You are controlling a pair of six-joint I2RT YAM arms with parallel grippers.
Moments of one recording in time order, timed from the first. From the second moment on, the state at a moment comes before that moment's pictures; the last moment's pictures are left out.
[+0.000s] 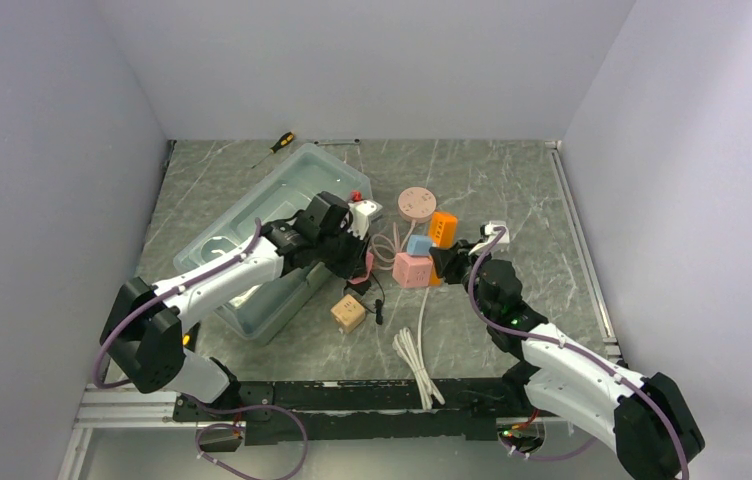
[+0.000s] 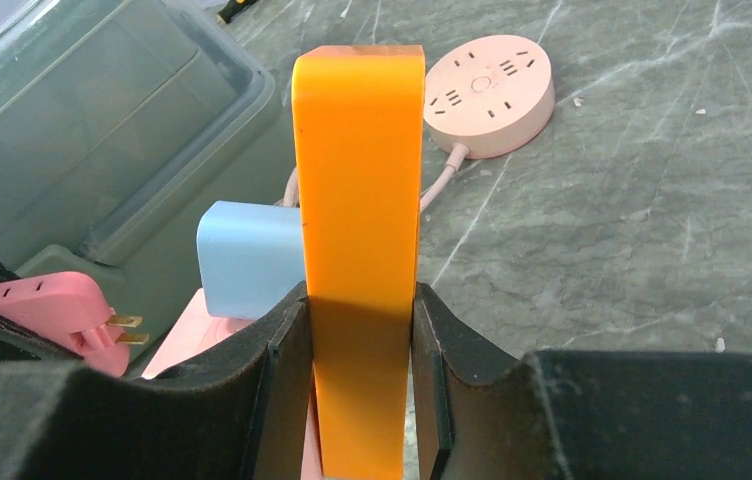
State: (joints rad) left arm -0.73 1.46 1.11 -0.48 0.25 -0.15; right arm 0.57 0.87 0.28 0.44 0.21 0.45
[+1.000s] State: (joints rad) left arm -0.81 1.69 1.19 -0.57 0.12 -0.09; right arm 0.57 0.75 0.24 0.39 0.38 0.46
